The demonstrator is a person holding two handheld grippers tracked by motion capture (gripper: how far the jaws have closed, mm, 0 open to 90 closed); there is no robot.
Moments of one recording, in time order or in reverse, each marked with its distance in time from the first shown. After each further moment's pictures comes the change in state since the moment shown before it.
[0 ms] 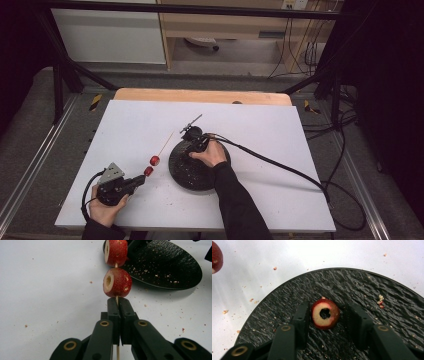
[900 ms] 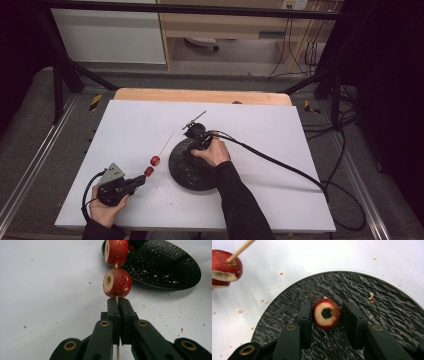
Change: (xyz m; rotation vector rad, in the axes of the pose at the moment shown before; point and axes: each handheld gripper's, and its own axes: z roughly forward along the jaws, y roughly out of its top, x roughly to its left) left arm -0.003 0.000 0.000 -0.005 -0.002 0.006; right arm 0.003 0.001 -0.026 -0.023 -0.011 0.039
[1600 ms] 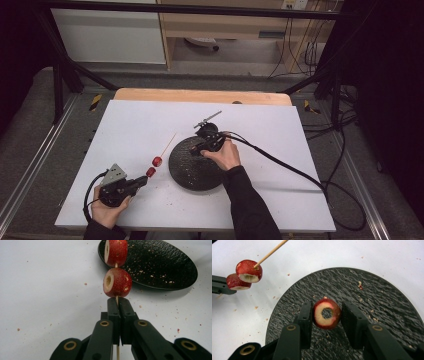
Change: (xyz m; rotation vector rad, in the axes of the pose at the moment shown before) left arm -0.005 0.001 0.002 -0.002 -0.006 0.011; right arm -0.001 -0.023 -0.037 -0.079 0.007 0.071
